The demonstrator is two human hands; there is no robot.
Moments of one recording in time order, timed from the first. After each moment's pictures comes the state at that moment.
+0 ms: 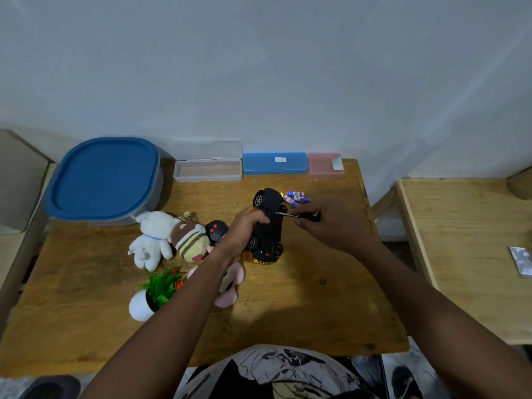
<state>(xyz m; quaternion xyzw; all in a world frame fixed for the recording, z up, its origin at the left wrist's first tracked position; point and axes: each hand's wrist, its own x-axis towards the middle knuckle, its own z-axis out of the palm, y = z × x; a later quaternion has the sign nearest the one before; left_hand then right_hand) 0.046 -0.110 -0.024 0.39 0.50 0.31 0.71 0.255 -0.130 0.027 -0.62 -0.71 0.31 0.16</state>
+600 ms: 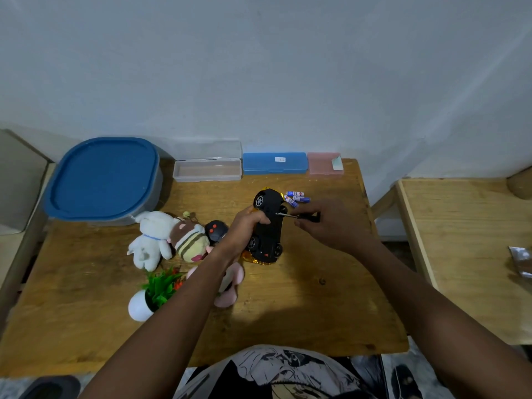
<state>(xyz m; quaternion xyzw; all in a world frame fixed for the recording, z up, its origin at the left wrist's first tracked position) 0.047 -0.109 -0.023 0.40 0.49 0.30 0.71 0.257 -0.128 0.021 -0.62 -0.71 0.31 0.16</state>
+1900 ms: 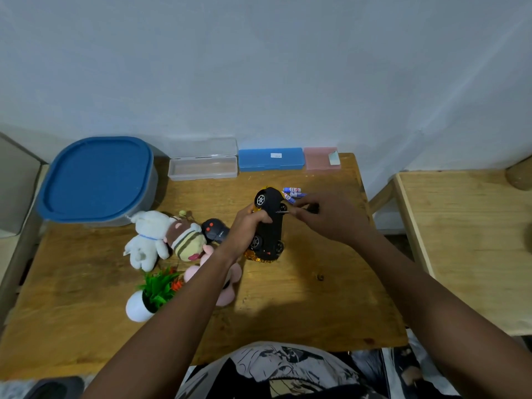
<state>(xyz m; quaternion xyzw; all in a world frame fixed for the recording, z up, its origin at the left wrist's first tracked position) 0.057 -0.110 -0.031 0.40 0.49 0.31 0.71 0.261 -0.124 0.028 -0.63 -0.71 0.27 0.14</state>
